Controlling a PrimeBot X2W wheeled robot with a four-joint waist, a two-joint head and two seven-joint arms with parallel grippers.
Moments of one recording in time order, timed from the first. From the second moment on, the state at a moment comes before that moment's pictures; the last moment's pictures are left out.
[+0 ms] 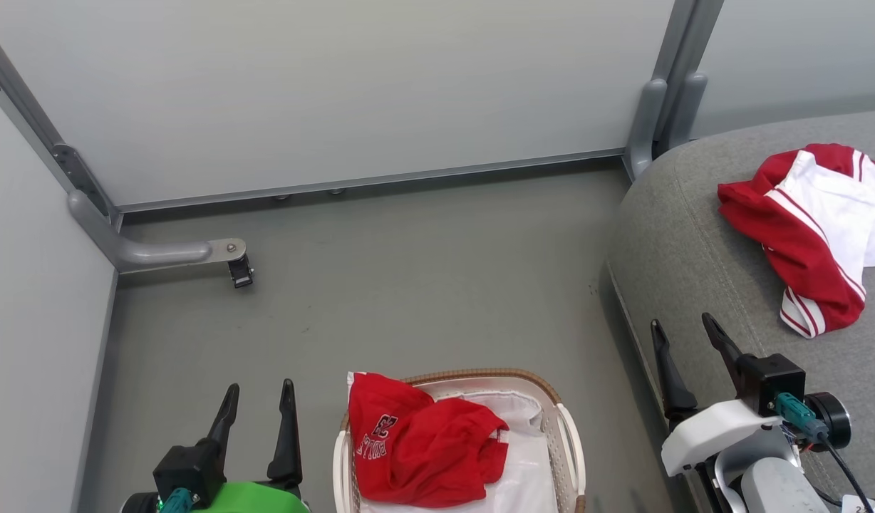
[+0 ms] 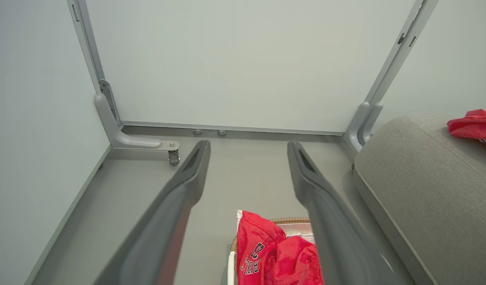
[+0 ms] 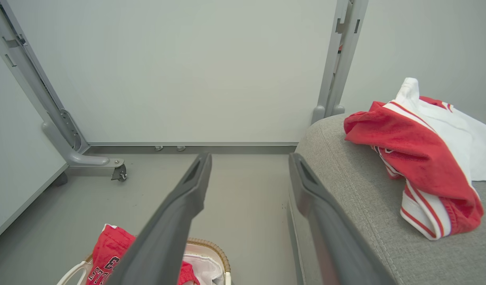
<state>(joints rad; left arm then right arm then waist) 0.03 0.05 -0.14 0.27 -0.27 -0.06 -0.26 -0.15 -0.05 0.02 0.35 0.11 0.13 -0.26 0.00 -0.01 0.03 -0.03</state>
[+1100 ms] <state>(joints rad) -0.54 0.09 -0.63 0.80 -0.14 -0.13 -0.18 -0.37 -0.05 0.02 0.20 0.14 0.13 -0.26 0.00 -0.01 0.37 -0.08</state>
